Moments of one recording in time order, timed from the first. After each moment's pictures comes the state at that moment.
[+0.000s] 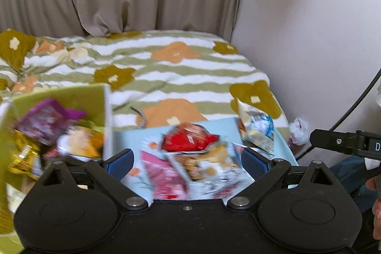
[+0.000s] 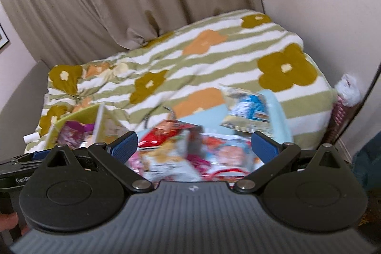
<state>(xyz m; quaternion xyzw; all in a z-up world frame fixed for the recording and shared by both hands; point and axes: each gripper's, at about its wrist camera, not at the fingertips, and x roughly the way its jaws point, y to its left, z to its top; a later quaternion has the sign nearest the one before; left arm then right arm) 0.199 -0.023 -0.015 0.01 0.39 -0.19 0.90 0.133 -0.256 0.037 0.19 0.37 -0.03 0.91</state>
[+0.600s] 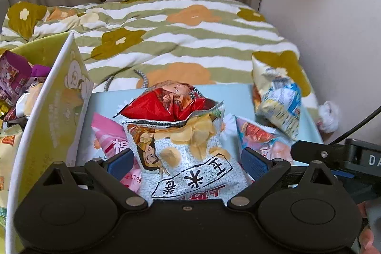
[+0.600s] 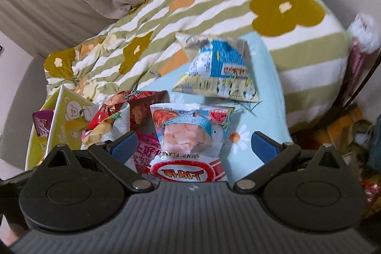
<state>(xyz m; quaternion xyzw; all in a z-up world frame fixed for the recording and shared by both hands) 0.227 -0.105 -0.101 0.03 0.46 -0.10 0.88 0.181 -0.331 -0.079 0.28 0.46 0.01 0.85</state>
